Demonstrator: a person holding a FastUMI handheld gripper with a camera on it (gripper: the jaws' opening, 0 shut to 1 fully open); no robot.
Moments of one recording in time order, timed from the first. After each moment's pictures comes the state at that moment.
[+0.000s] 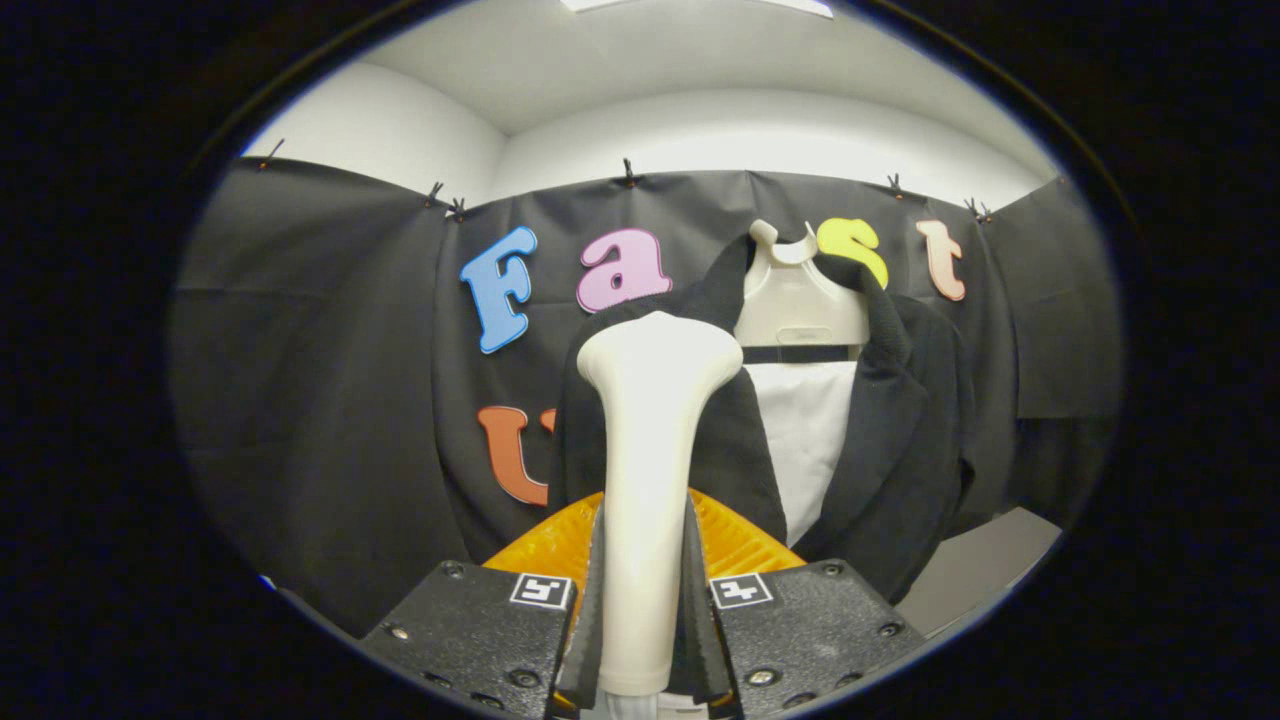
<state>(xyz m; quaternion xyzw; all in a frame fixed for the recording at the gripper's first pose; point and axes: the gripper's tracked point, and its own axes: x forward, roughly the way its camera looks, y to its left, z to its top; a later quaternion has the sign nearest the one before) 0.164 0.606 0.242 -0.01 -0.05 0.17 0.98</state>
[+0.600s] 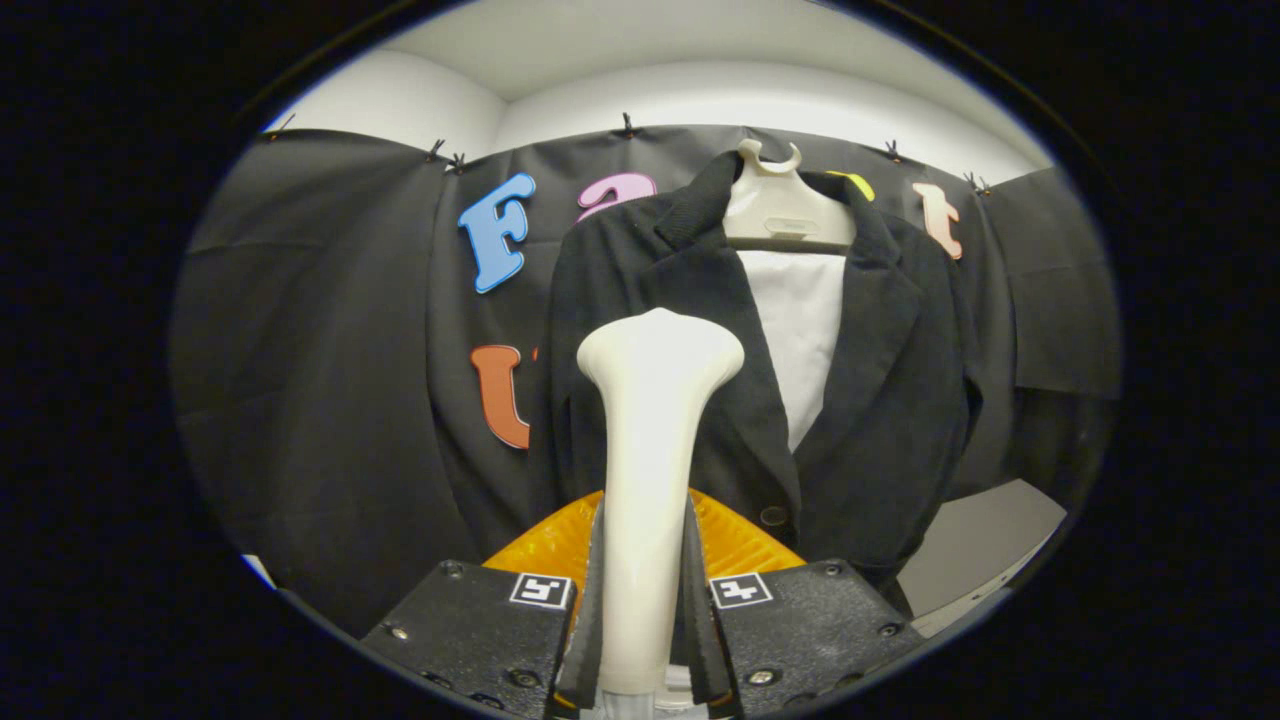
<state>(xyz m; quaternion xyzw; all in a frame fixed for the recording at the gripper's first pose) 0.167 0.593 0.156 -0.03 0.00 0.17 0.99</state>
